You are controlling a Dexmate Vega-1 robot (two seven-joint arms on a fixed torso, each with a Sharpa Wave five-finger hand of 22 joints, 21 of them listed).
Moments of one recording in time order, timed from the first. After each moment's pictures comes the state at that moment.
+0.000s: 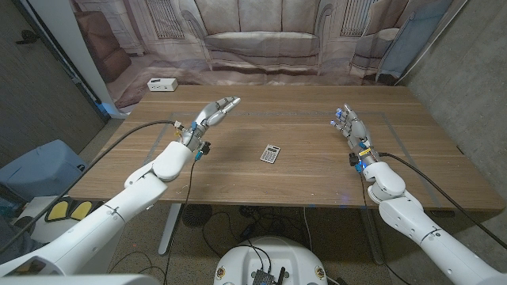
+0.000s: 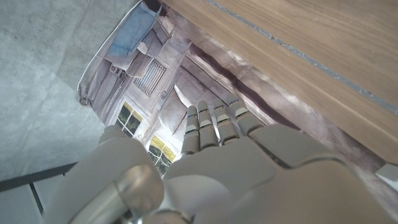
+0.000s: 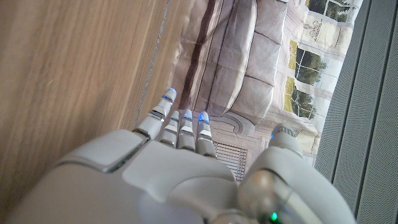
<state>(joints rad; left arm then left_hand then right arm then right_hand) 0.99 0.72 0.39 -1.70 -0.13 -0.29 0.16 0.36 0.12 -0.04 0.05 0.20 0.30 0.08 0.19 0.18 0.31 0.05 0.21 0.20 0.25 0.07 0.18 0.18 0.20 0.05 0.22 0.18 -1.09 -0.57 -0.29 -1.51 0.60 0.41 -0.08 0.26 0.05 0.17 -0.13 0.19 0.24 0.09 0.20 0.18 0.20 0.14 0.21 0.20 0.09 0.08 0.22 0.22 0.36 0.01 0.20 0.17</state>
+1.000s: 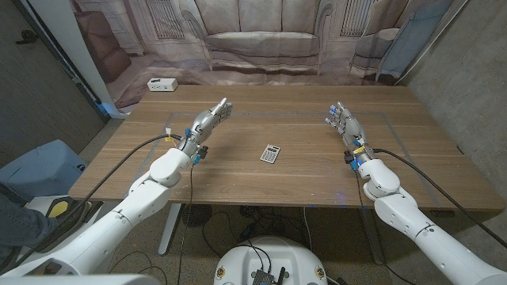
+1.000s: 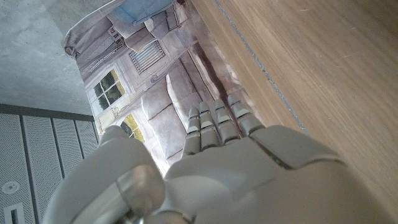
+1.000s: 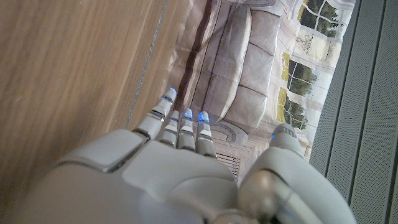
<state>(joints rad) 0.98 0.64 0.39 -1.55 -0.45 -0.35 0.01 0.36 0.12 -0.04 0.05 0.20 0.29 0.09 0.18 0.18 0.30 0.06 0.21 0.20 0.24 0.07 0.18 0.18 0.19 0.06 0.21 0.18 -1.05 -0.56 -0.32 -1.50 0.56 0.42 -0.08 0.25 0.04 0.16 -0.13 0.19 0.23 0.09 0.19 0.18 0.20 0.14 0.21 0.20 0.09 0.08 0.22 0.21 0.36 0.01 0.20 0.17</state>
